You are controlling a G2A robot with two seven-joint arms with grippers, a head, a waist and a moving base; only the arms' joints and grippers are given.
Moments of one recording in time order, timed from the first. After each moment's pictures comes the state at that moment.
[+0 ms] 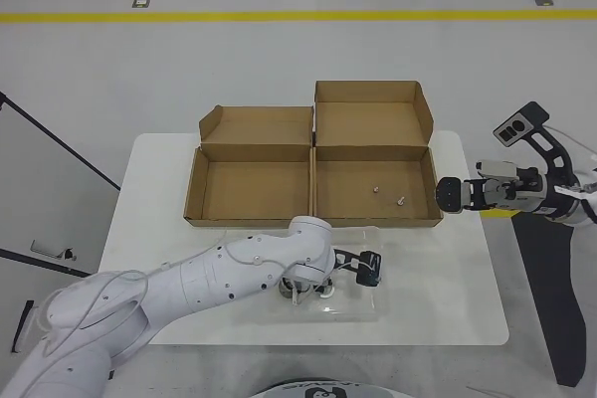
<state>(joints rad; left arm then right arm) 0.63 -1.28 -0.19 -1.60 0.88 -0.55 -1.26 -1.28 -0.95 1.76 -1.75 0.62 0.24 1.49</state>
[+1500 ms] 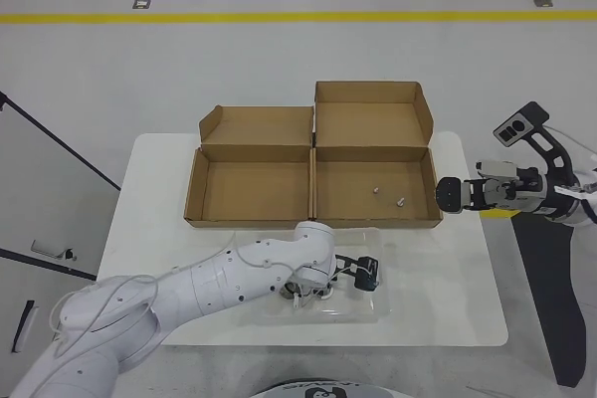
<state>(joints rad) 0.66 -1.32 -0.18 -1.52 0.89 -0.55 -1.27 -1.28 -0.95 1.76 -1.75 0.62 0.24 1.49</state>
